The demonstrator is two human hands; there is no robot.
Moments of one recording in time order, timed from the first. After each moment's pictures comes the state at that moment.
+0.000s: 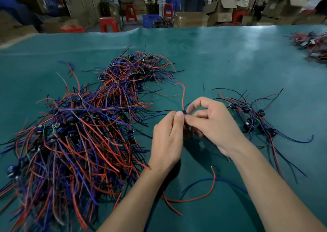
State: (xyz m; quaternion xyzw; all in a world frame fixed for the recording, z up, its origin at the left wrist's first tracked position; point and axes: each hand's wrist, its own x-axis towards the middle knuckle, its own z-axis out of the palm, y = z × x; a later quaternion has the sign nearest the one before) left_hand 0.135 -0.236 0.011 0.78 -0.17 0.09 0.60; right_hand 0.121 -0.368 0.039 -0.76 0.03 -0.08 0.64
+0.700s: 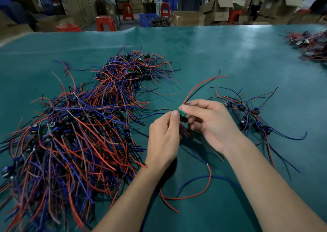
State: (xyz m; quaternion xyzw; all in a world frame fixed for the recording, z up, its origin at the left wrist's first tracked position) left_hand 0.135 -0.237 0.011 0.76 -0.15 0.07 0.63; right_hand 0.124 -0.369 0.042 -0.61 0.07 -0.05 0.79
